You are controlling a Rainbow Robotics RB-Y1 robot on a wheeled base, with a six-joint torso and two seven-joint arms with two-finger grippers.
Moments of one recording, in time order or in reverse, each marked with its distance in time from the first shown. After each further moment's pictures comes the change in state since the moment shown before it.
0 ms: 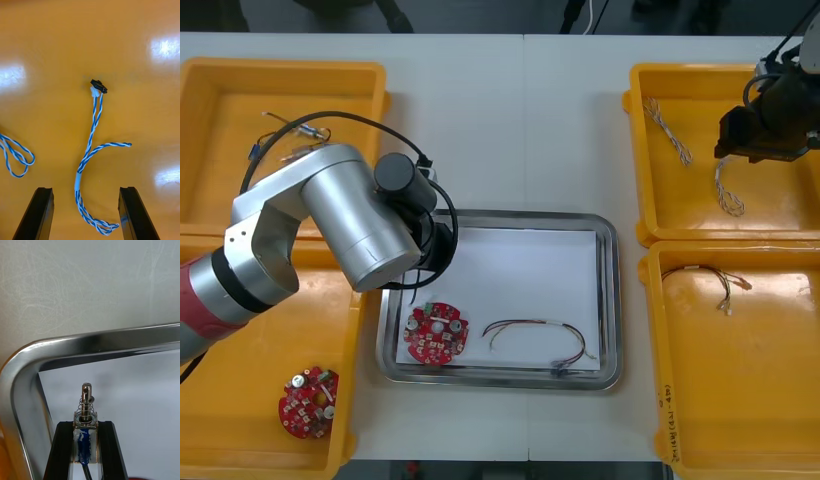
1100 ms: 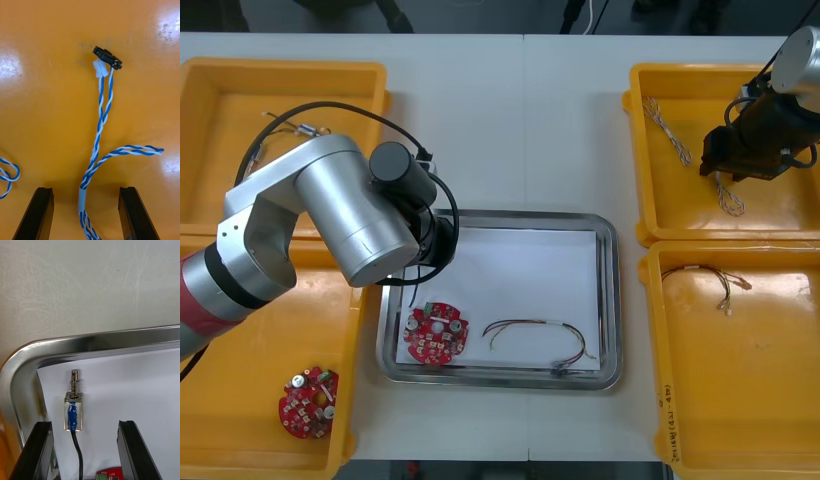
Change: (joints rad) right arm -0.072 0.041 0.010 0.234 0.021 -0.102 0.000; left arm -0.004 -0.001 0.034 -0.044 0.027 0.040 0.016
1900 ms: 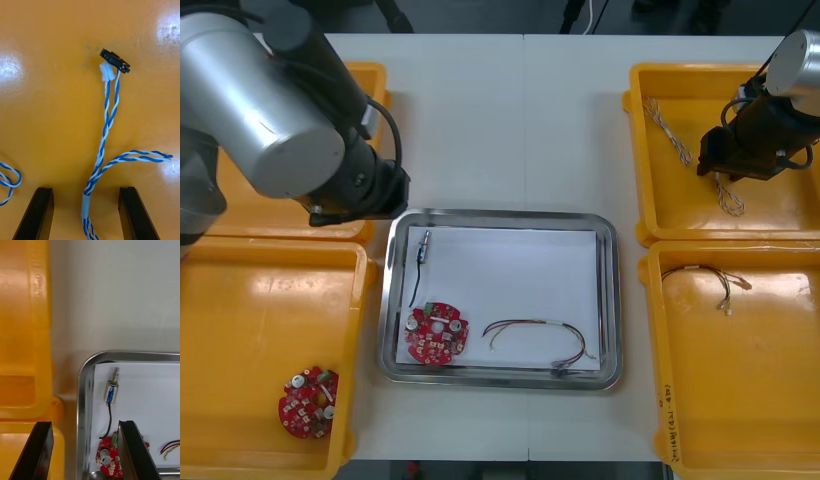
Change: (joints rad) right arm 0.000 0.008 0.000 0.006 0.009 -0.023 0.000; left arm -0.050 0.066 0.299 -0.080 0.214 0.275 -0.002
